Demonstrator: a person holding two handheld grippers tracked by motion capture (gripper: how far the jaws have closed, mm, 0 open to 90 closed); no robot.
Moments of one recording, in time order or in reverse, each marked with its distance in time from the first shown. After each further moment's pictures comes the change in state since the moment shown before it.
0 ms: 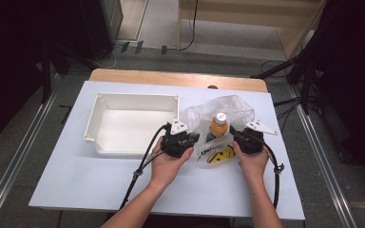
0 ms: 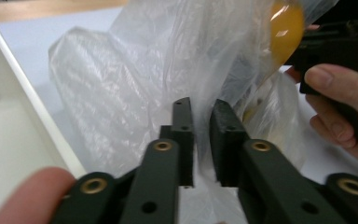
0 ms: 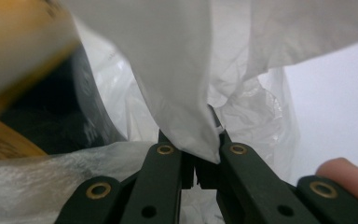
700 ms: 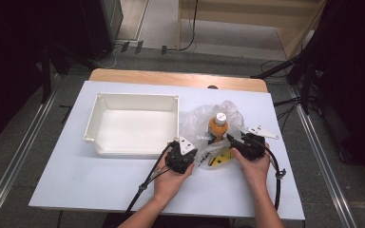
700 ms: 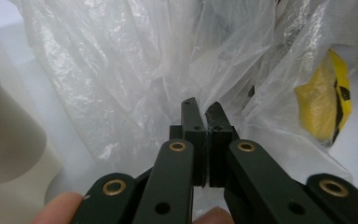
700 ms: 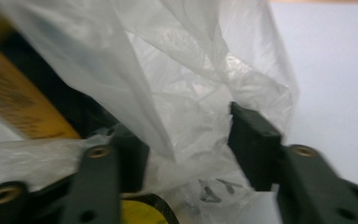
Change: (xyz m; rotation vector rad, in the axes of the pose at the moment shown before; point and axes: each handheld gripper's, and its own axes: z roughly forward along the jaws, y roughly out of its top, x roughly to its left) left arm -0.017 -0.048 0.025 0.083 0.109 0.091; right arm -0.003 -0.010 -0.016 0.015 0.014 0.007
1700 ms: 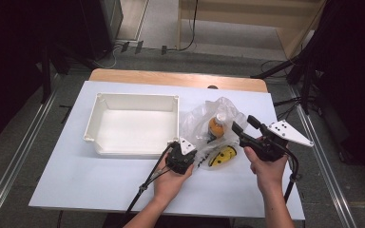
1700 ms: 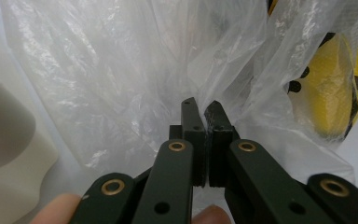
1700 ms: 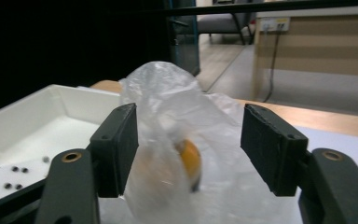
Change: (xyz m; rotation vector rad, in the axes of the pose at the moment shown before) left arm 0.000 -0.002 0.002 0.018 0.000 -0.013; right arm 0.034 0.059 -0.086 -0.290 0.154 -0.043
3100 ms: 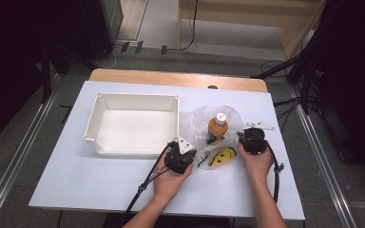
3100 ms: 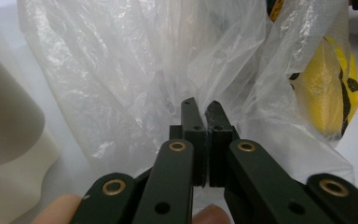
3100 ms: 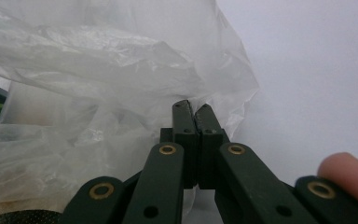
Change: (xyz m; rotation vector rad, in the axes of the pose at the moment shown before) left arm 0.003 -0.001 -0.002 -0.004 -0.016 -0.024; right arm -0.068 -0.091 0.086 0.483 -0.334 0.077
